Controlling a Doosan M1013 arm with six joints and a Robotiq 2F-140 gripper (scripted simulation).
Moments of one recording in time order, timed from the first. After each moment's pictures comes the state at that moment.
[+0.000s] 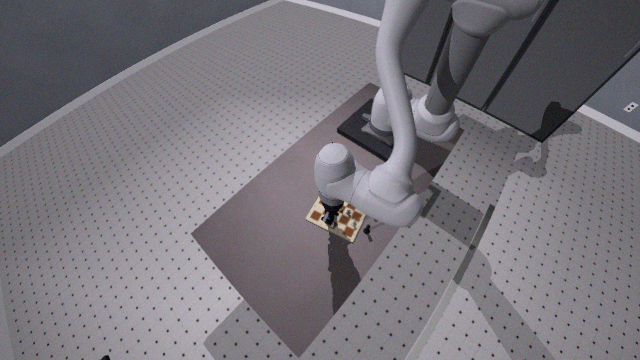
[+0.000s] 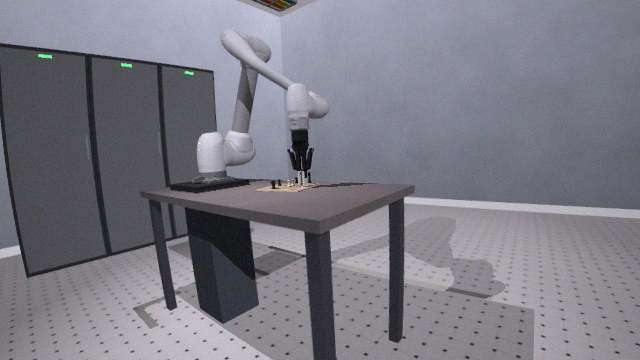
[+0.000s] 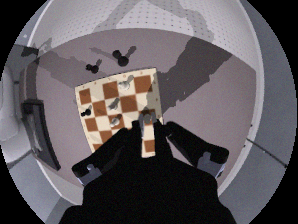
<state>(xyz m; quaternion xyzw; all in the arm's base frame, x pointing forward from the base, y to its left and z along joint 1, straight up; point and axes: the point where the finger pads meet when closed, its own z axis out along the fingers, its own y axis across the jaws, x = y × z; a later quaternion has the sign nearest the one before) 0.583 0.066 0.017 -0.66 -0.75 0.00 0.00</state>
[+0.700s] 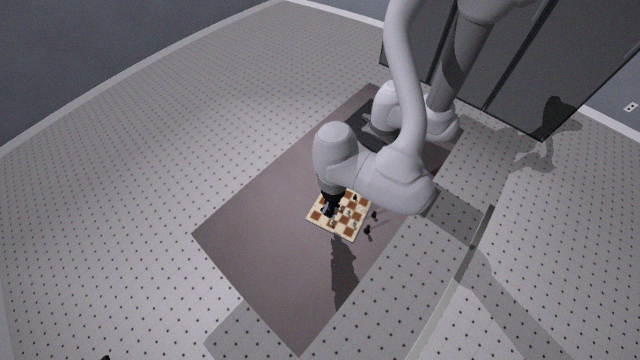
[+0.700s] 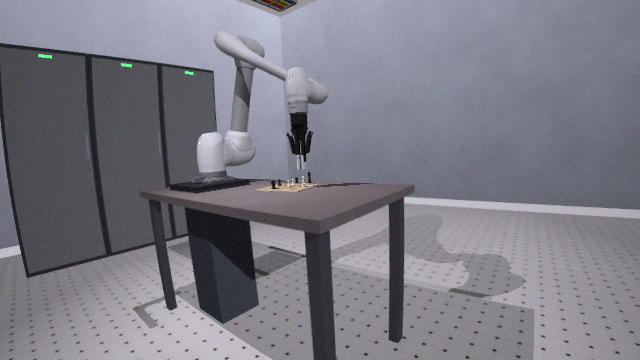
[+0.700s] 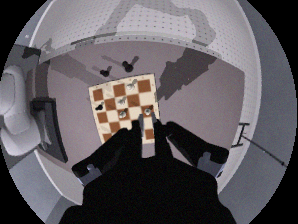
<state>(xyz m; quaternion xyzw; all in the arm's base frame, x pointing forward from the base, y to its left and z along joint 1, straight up) 0.583 0.066 0.090 -0.66 -0.75 0.00 0.00</state>
